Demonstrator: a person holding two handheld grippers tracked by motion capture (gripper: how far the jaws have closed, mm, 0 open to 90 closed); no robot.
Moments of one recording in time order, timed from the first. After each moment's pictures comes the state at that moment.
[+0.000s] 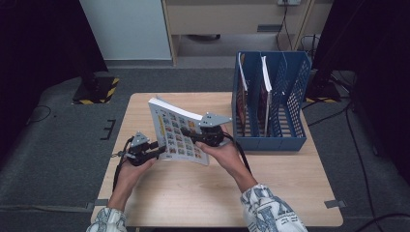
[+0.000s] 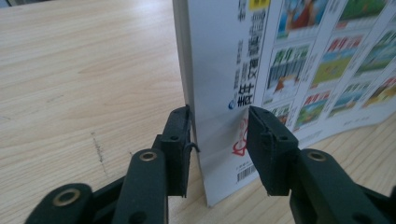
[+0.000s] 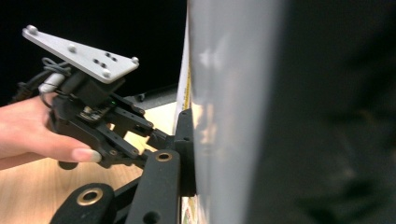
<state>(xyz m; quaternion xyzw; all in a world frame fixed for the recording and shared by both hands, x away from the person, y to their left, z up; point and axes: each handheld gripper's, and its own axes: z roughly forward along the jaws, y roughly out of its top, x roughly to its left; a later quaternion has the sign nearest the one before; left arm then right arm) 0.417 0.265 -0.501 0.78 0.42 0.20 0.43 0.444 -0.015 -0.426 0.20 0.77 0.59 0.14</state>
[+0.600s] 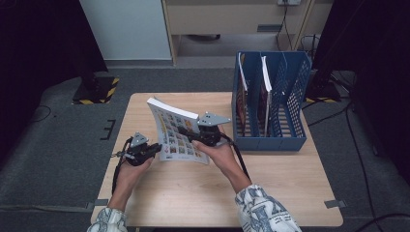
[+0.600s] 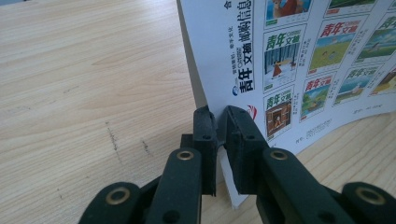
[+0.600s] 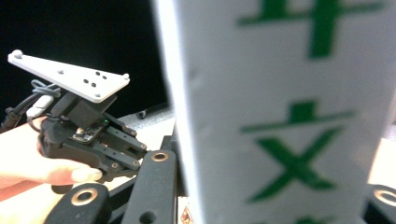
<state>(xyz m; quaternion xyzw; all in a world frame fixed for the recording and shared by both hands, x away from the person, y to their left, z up) 0.414 0.269 -0.499 0.78 0.43 0.20 0.42 0.449 -0.005 -0.433 0.23 0.74 0.61 0.13</state>
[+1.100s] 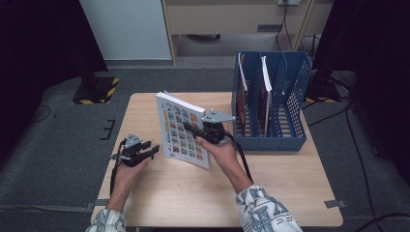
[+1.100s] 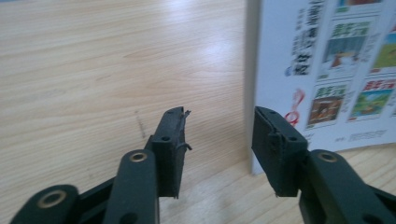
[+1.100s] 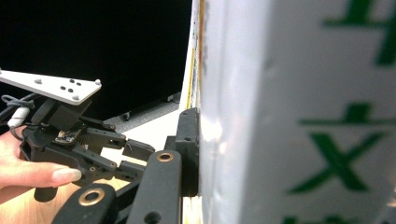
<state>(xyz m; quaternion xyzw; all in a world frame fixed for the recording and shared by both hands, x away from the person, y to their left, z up) 0.411 0.285 -0.506 0.74 0.47 0.22 0.43 0.449 -0.017 -0.423 0.27 0.74 0.60 0.15</state>
